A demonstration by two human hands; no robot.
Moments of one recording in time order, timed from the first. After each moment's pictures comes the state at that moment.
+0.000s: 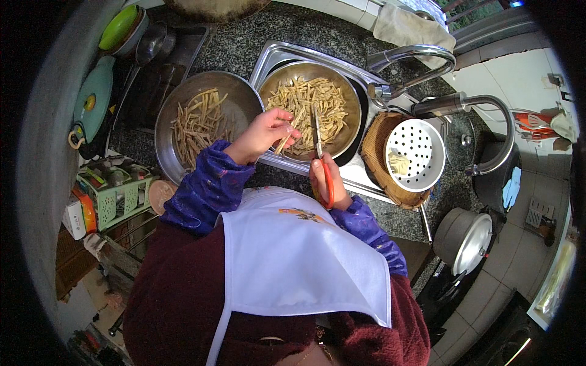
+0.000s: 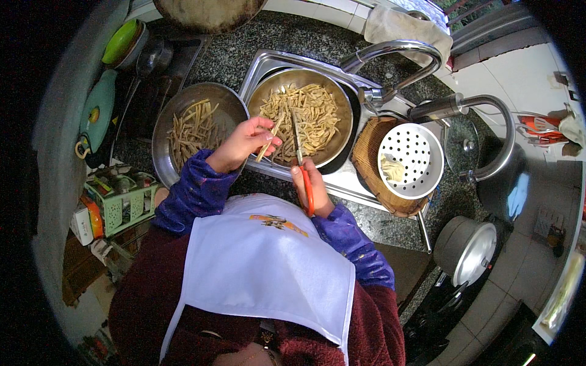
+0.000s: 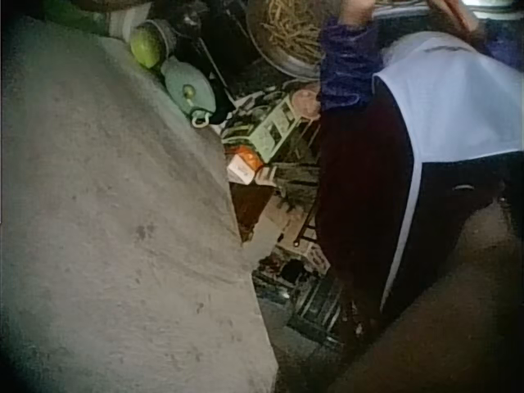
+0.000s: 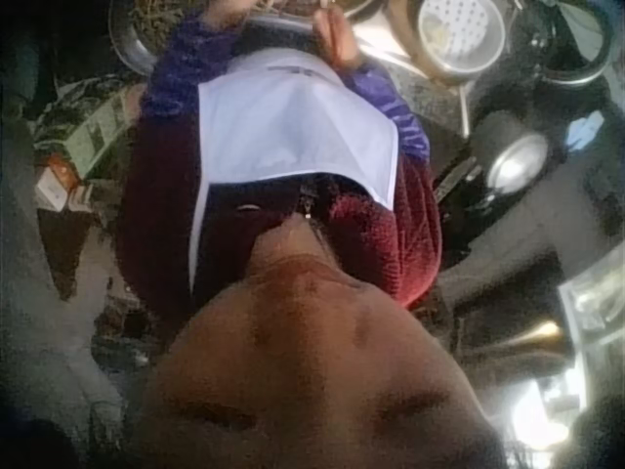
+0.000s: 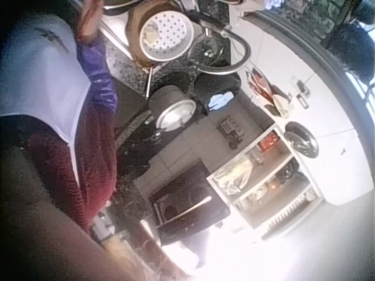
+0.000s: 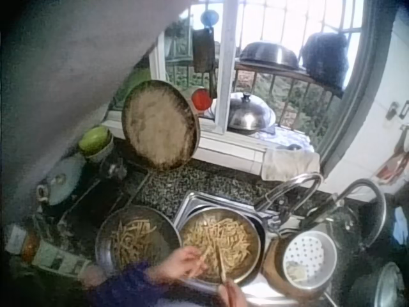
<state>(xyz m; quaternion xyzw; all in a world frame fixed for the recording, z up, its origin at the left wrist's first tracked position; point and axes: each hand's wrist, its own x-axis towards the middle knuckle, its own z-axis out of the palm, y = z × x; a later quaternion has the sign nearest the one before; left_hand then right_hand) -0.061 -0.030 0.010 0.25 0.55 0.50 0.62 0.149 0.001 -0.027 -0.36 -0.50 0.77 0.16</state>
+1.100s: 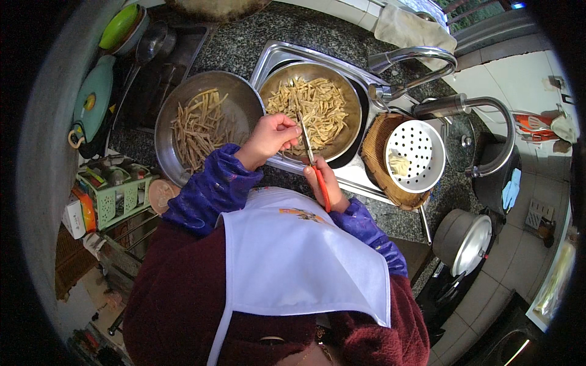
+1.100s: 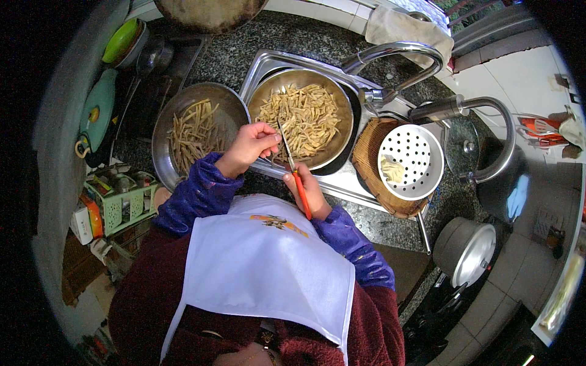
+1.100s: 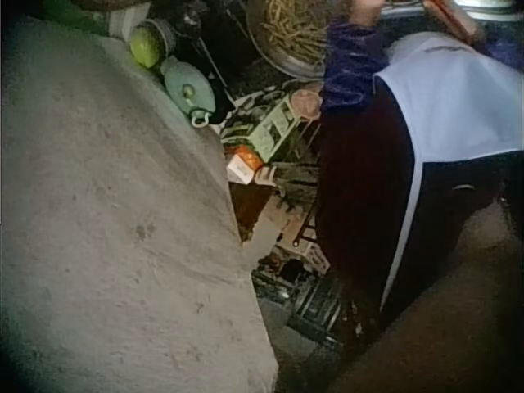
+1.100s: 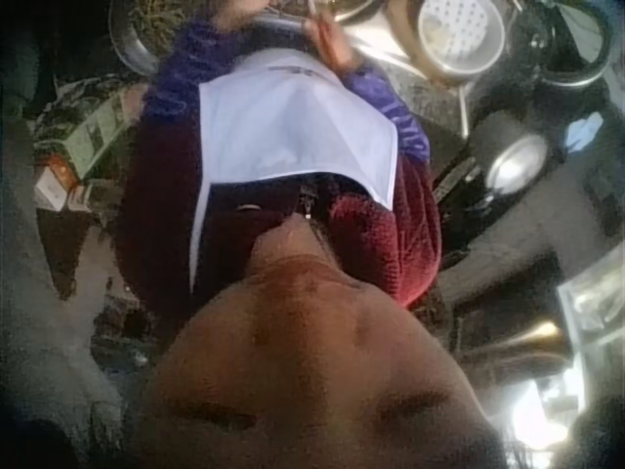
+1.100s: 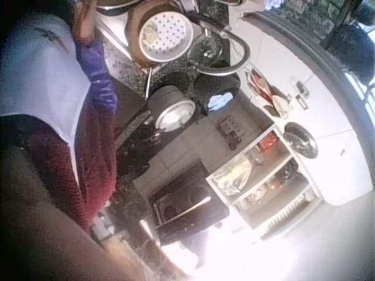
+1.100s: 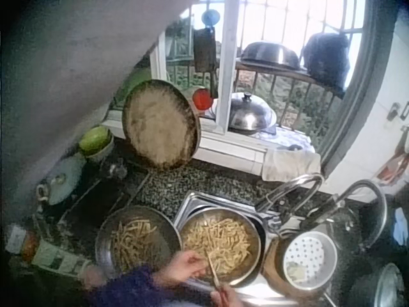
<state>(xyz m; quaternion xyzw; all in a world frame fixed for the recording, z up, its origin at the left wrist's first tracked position) -0.050 -0.026 -0.001 0.25 0.60 0.50 0.58 0.149 -0.003 -0.032 -0.34 -0.62 0.70 0.13</state>
